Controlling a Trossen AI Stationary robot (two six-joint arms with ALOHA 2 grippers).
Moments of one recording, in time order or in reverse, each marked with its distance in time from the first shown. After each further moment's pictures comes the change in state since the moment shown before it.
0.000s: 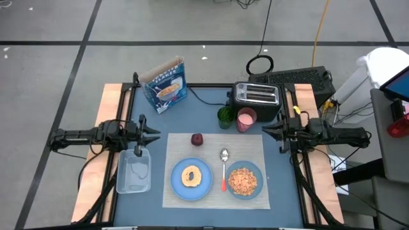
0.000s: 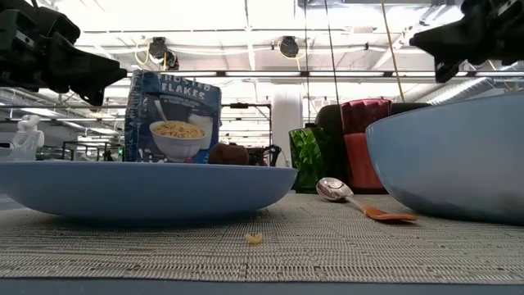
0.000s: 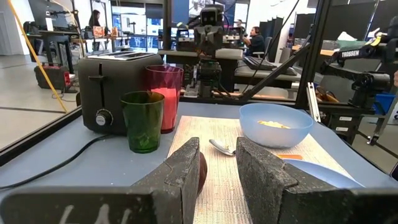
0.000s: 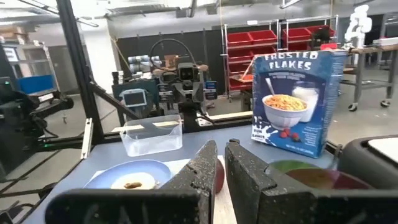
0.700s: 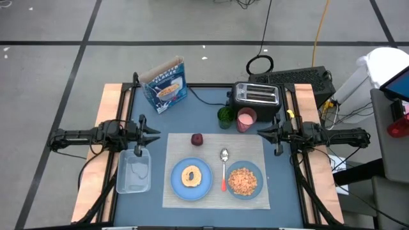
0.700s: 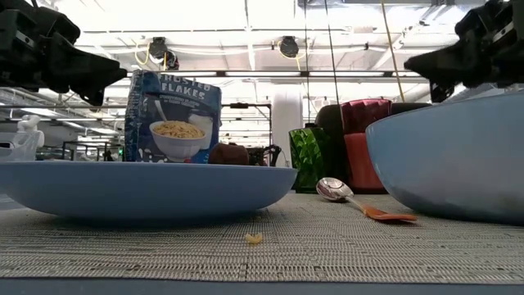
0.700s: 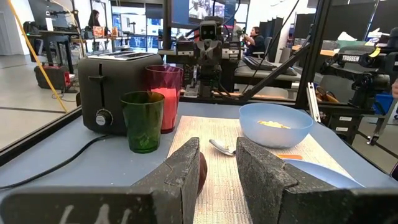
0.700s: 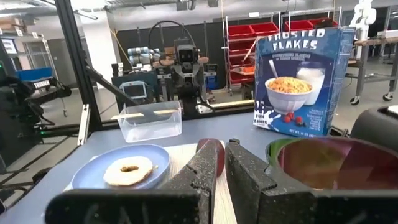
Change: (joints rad) left arm 0.000 0.000 0.000 0.000 0.000 0.000; right arm 0.000 0.000 -0.122 0.110 -0.004 0.002
